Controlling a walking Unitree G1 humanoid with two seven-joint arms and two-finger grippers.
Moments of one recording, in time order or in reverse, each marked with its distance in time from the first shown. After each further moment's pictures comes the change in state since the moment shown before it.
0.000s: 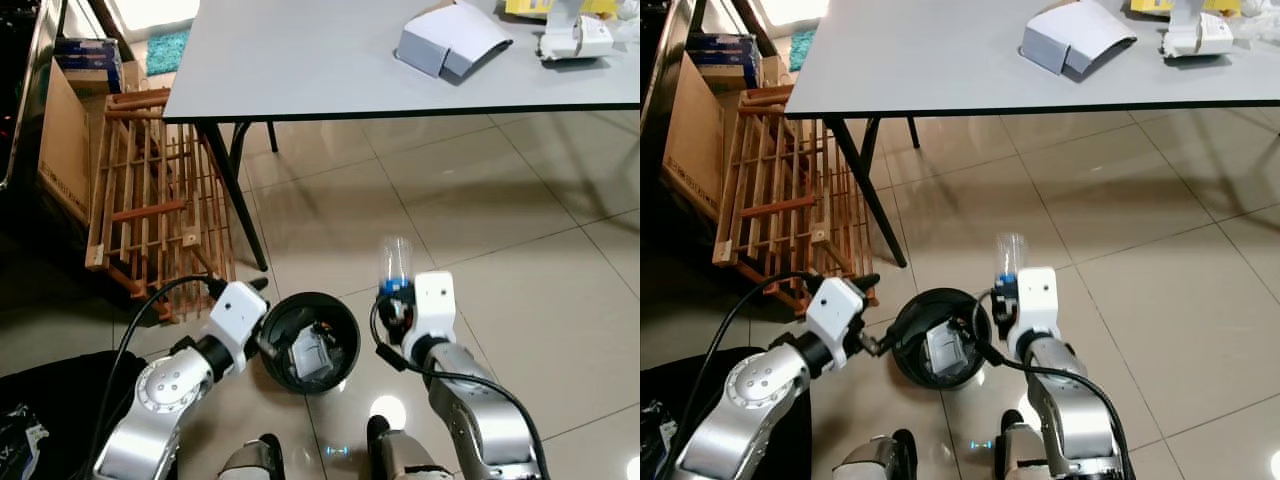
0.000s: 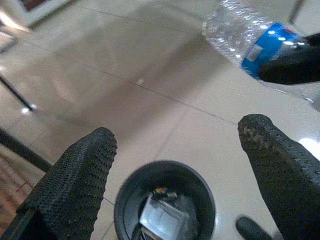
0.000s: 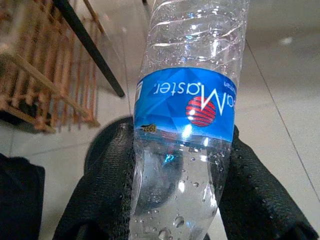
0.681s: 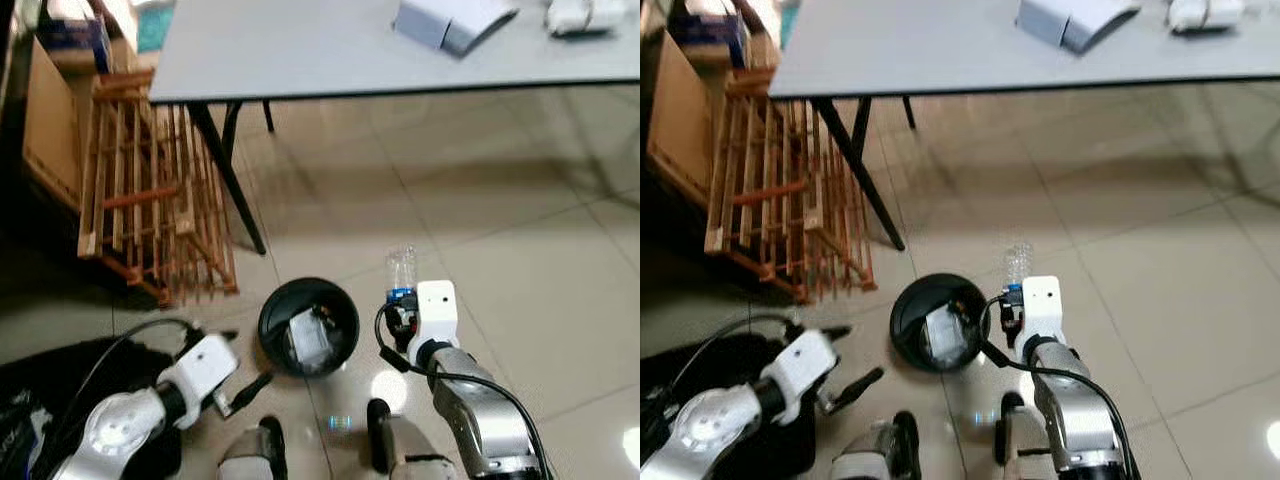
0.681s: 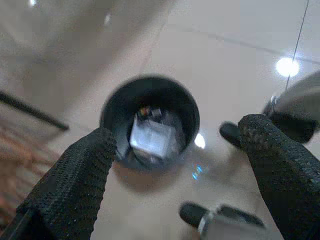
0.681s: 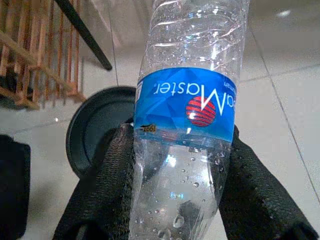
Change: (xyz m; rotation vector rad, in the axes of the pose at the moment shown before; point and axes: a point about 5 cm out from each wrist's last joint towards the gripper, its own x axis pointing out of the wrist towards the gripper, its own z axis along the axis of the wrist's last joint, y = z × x) left arm -0.051 0.008 -0.051 0.116 0.240 -0.094; right arm 0.007 -0.010 -0.009 -0.033 0.032 -0.028
